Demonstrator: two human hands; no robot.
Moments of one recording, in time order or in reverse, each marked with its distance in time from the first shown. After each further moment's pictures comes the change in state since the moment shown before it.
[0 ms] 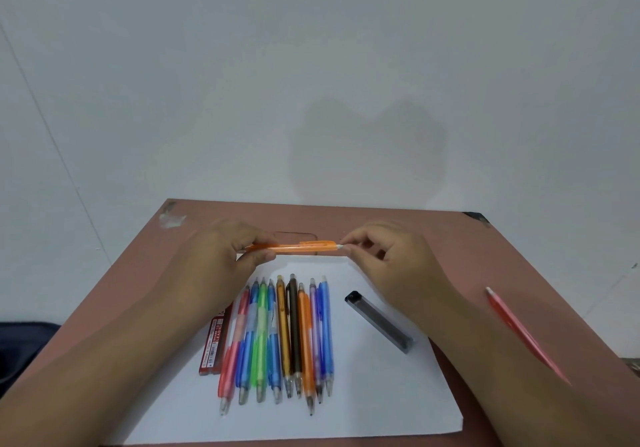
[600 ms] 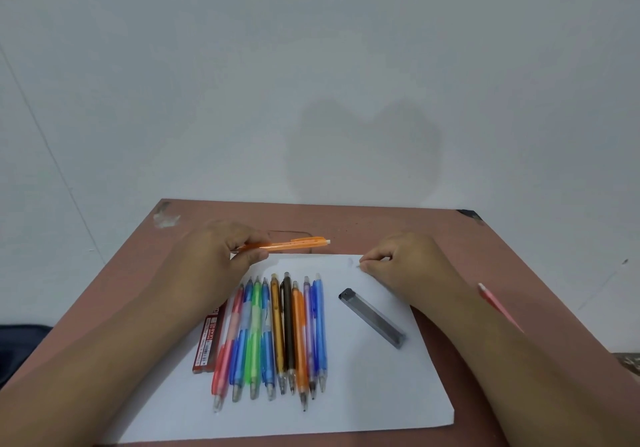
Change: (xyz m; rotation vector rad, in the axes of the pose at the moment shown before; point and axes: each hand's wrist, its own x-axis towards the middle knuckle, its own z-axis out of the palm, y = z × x) left_hand 0.001 -0.004 0.003 0.002 -0.011 0.001; right_hand 0.002 0.024 -0.016 -0.184 -0.184 0.356
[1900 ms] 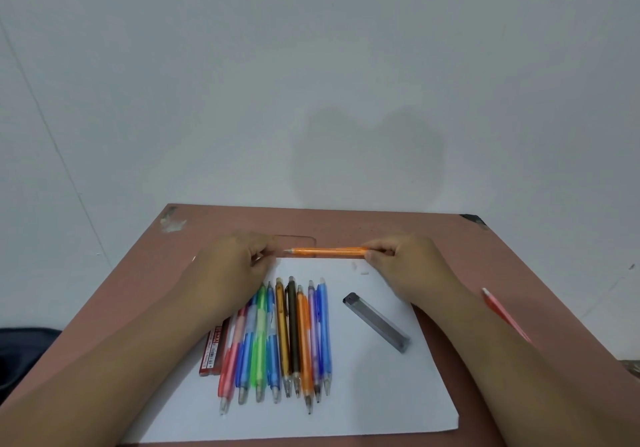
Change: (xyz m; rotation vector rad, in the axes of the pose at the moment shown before) left_hand 0.005 0.001 0.011 -0.008 -0.109 -0.038; right_hand 0.007 0.000 0.006 0.130 0.066 -0.006
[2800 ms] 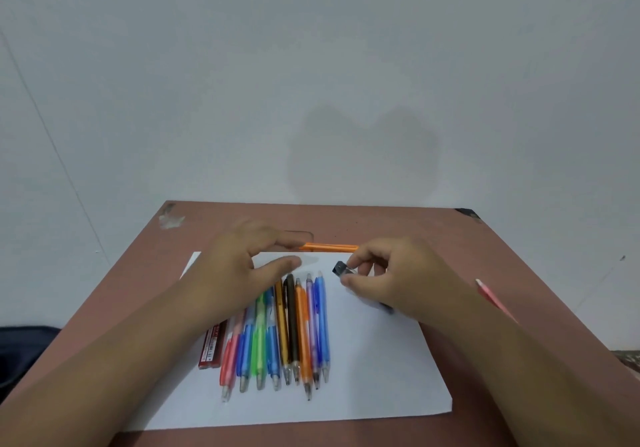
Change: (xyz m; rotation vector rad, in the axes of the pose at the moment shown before) left_hand -0.016 0.024 -0.015 -0.131 -0.012 0.190; right_hand -0.044 -0.035 -0.016 -0.017 -0.127 -0.117
